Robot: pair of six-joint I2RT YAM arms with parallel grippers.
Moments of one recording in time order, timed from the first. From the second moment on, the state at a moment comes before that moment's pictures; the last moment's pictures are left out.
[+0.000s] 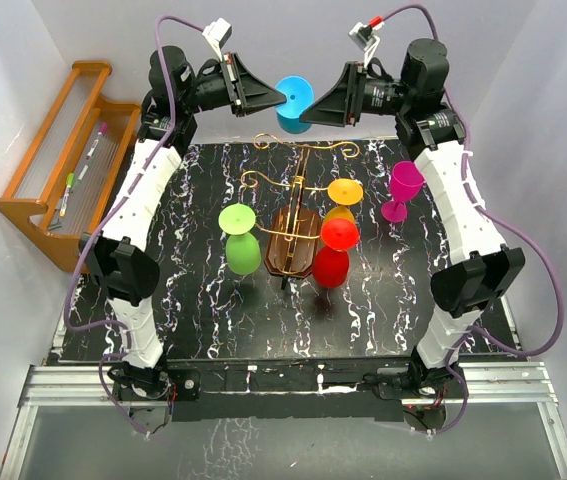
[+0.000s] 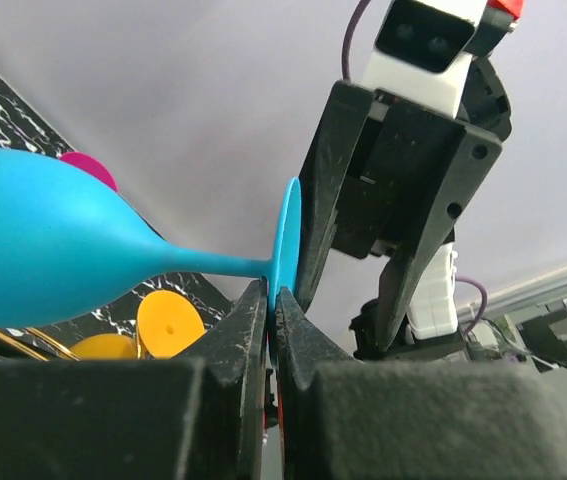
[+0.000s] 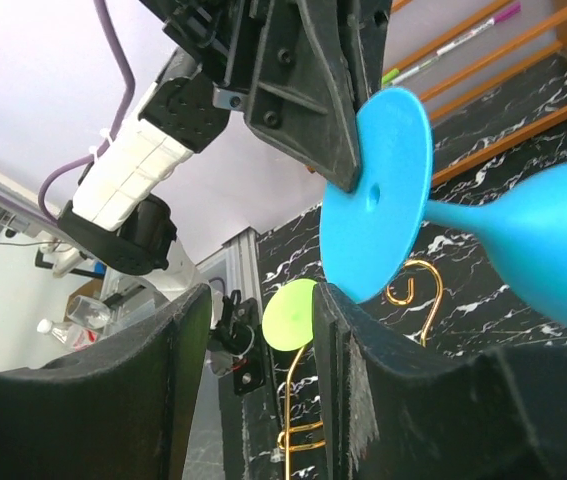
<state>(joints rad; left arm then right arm) -0.29 1.94 2.15 -0.05 1.00 -1.06 0.23 1.77 2.09 -0.24 -1.15 0.65</state>
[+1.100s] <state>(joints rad) -0.29 1.79 2.03 0.00 0.96 -1.05 0.29 1.82 2.18 -0.53 -1.07 0.47</state>
